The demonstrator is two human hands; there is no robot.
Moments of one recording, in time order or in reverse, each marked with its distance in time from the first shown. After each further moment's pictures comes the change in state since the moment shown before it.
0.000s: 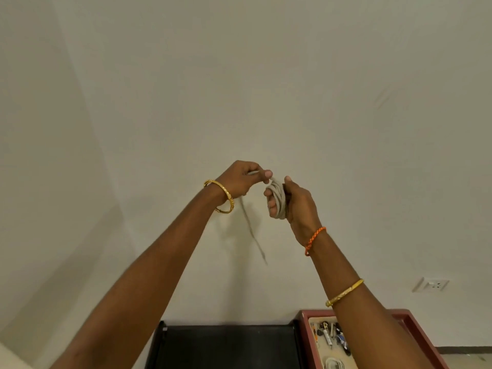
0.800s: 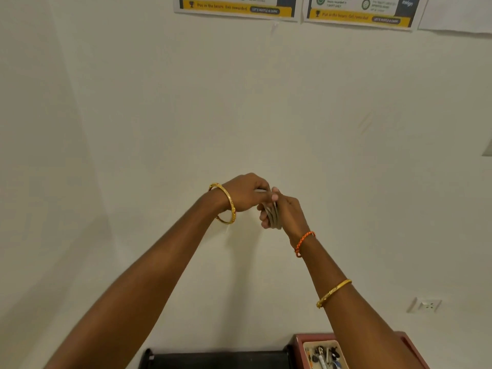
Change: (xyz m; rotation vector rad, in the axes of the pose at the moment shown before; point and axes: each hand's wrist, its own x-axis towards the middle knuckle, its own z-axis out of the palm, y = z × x) left_hand 0.005 0.042 -0.003 0.374 -0.189 0.087; right_hand 0.016 -0.016 -0.002 -0.223 0.032 -0.108
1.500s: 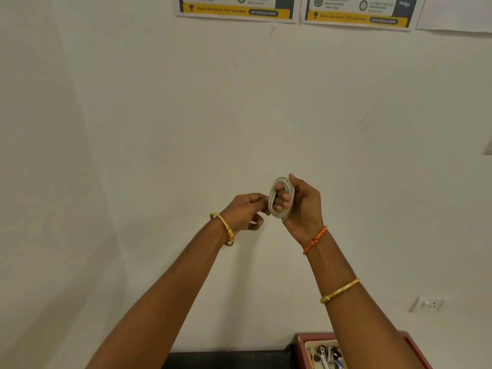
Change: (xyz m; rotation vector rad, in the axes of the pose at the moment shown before) left_hand -0.007 -0.020 0.050 -0.893 0.119 -0.256; right_hand 0.000 -0.019 -0.013 0.744 -0.153 0.063
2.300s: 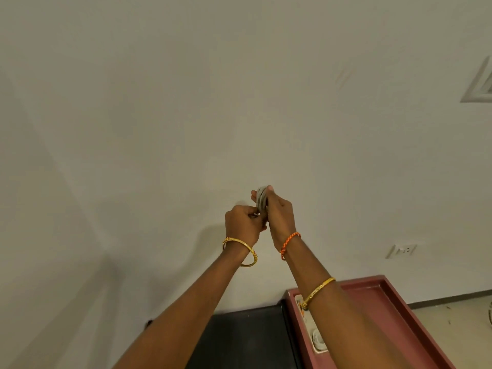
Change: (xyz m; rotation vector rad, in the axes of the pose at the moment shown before) left_hand -0.004 -0.092 0.064 0.386 0.427 0.189; right_hand -0.022 0.076 -0.056 -0.416 0.445 -0.053
